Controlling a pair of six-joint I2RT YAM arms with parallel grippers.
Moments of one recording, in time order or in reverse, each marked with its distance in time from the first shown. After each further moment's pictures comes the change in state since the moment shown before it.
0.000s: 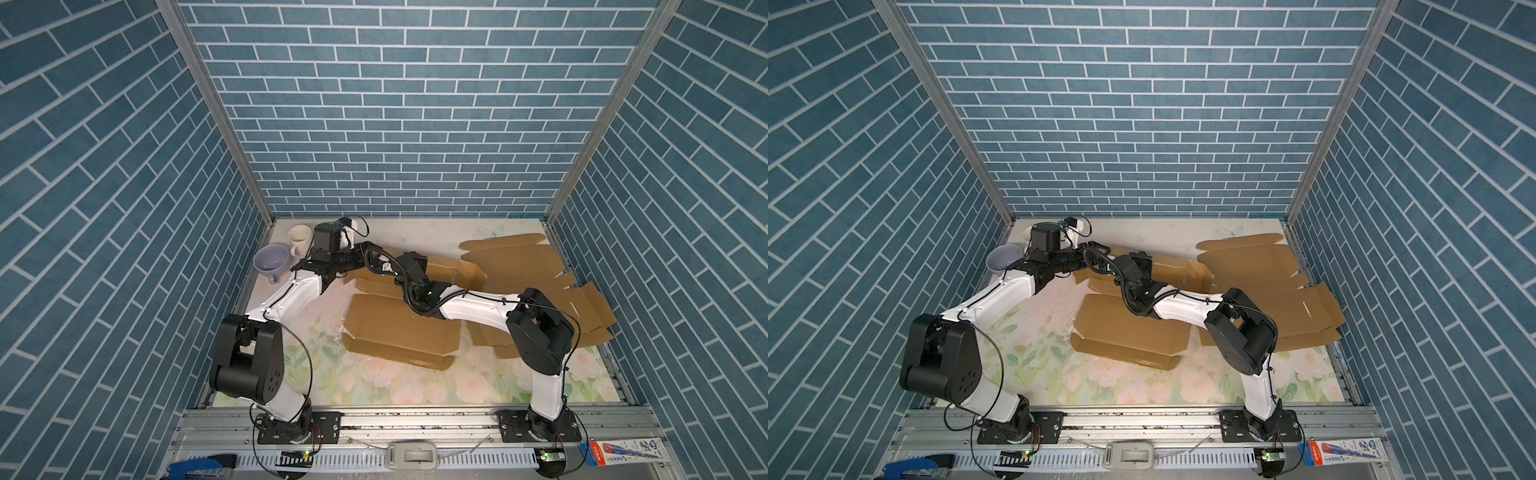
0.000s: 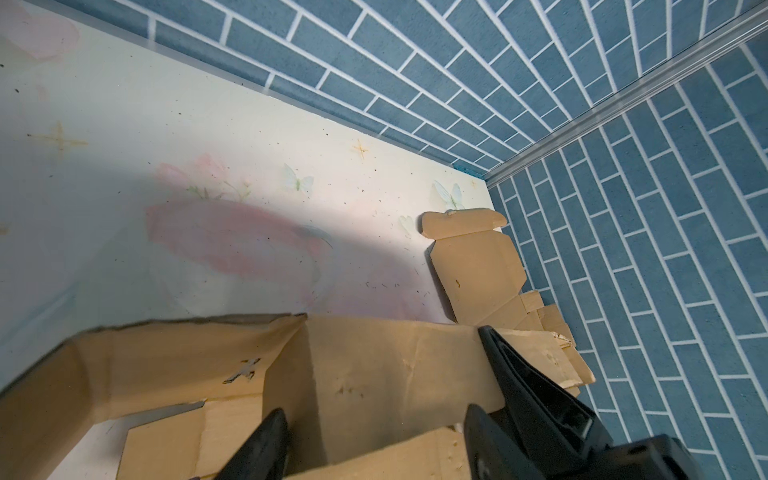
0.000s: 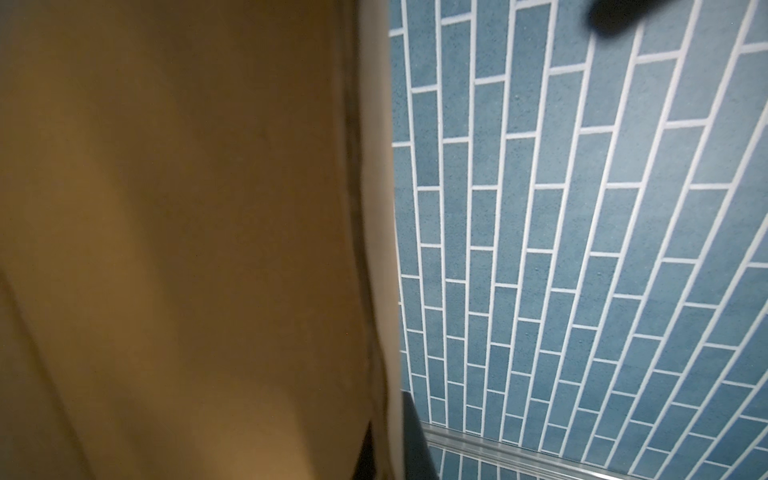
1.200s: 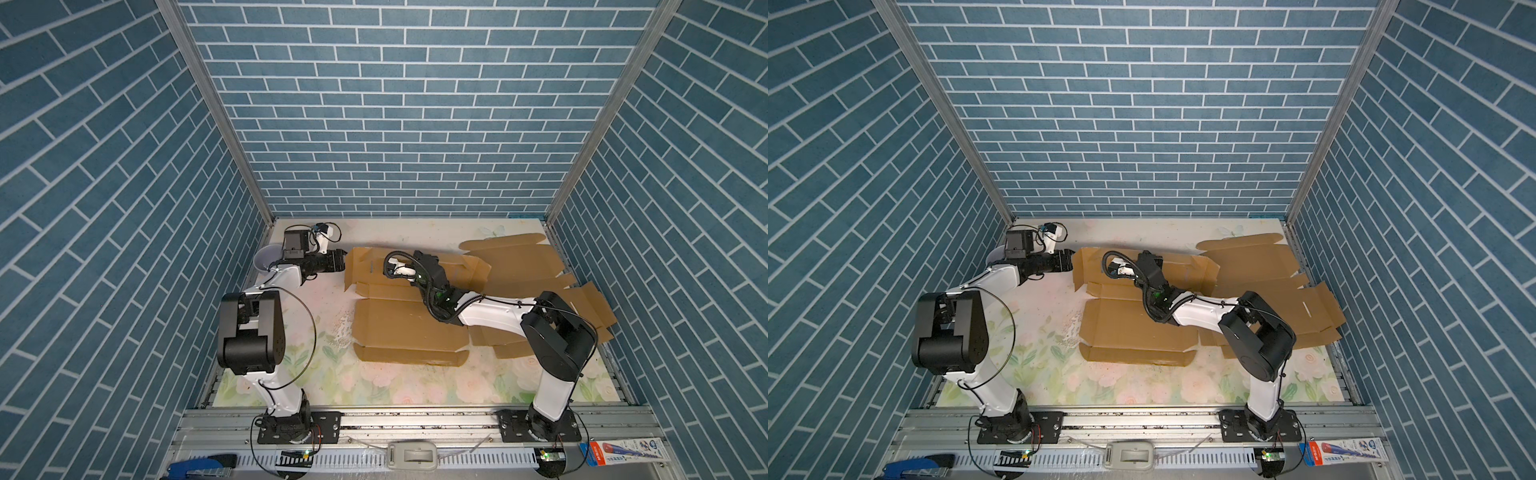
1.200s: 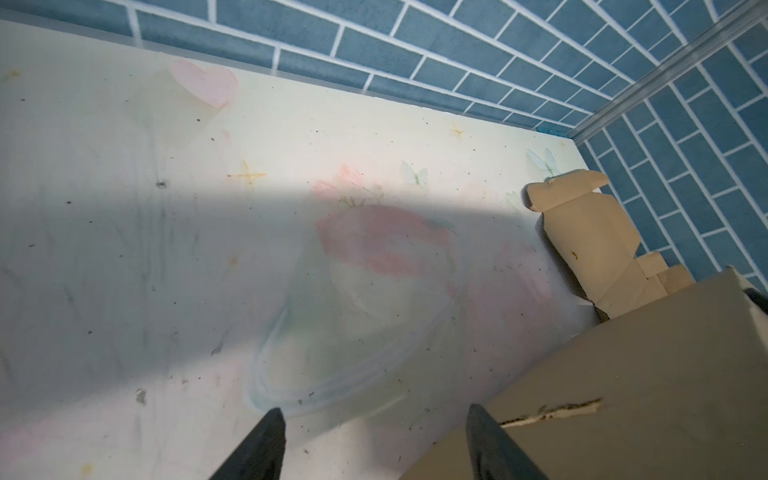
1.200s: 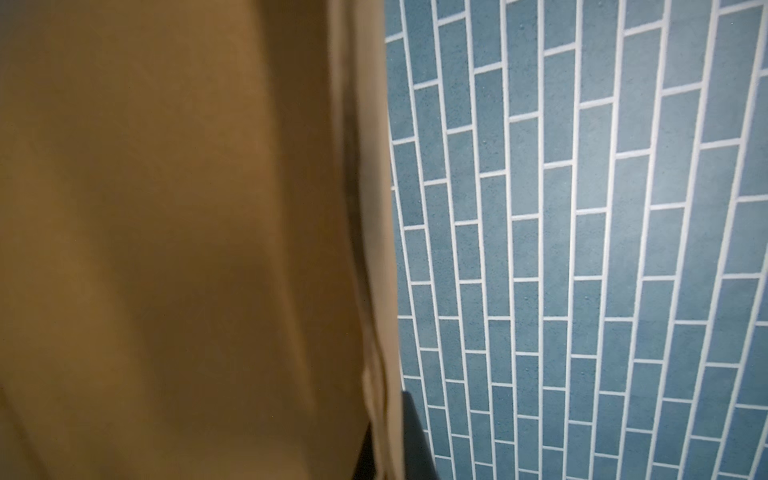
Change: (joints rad) left arm 0.262 0.174 0.001 0.005 0.150 0.419; right arm -0.072 -0.114 -0.216 0.275 -0.237 -0.098
